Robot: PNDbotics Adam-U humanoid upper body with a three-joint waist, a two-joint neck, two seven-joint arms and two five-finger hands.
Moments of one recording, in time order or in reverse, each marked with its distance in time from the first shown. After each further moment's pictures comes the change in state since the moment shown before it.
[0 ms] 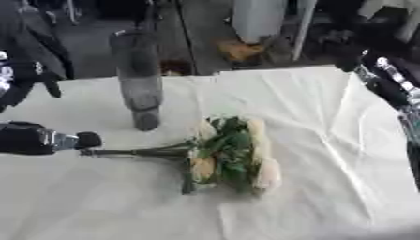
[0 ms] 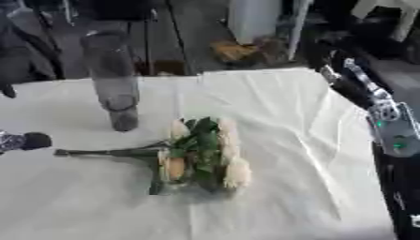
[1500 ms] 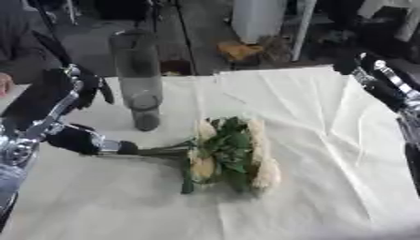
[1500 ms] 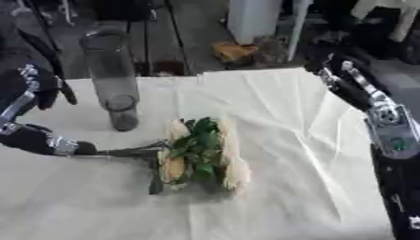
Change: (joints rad) left arm -0.155 -0.150 -0.122 0.321 -0.155 -0.109 -0.083; right arm 0.000 0.009 0.006 0.006 -0.002 0.000 0.009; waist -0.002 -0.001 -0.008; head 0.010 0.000
